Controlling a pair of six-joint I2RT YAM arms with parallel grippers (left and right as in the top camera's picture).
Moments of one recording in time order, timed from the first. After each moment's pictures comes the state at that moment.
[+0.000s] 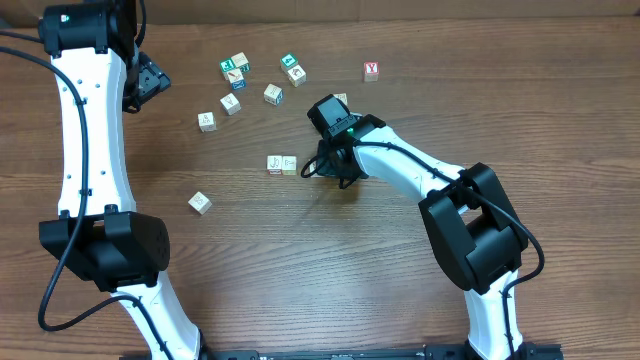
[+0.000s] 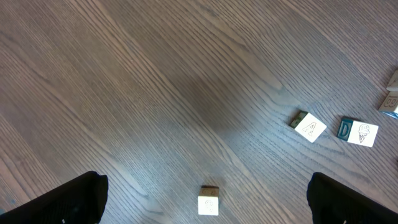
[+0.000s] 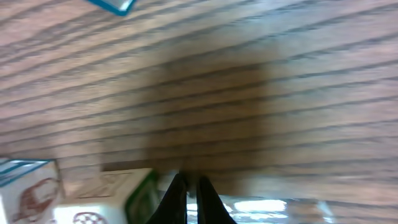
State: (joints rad) left arm 0.10 2.06 2.29 -1.59 -0.34 -0.69; right arm 0.59 2.15 1.53 -0.67 0.03 0.70
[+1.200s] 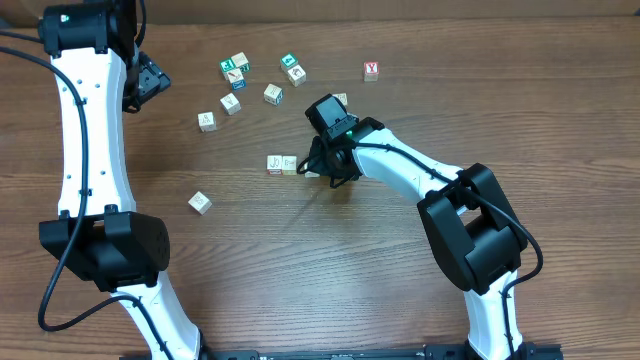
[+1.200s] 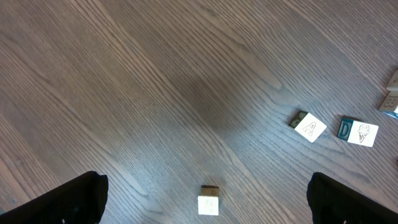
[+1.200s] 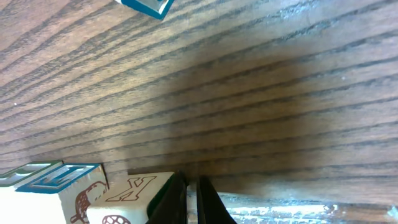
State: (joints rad) left arm 0.10 2.06 2.29 -1.59 -0.34 -0.69; right arm 0.60 2.15 1.52 -0.60 -0.04 0.81
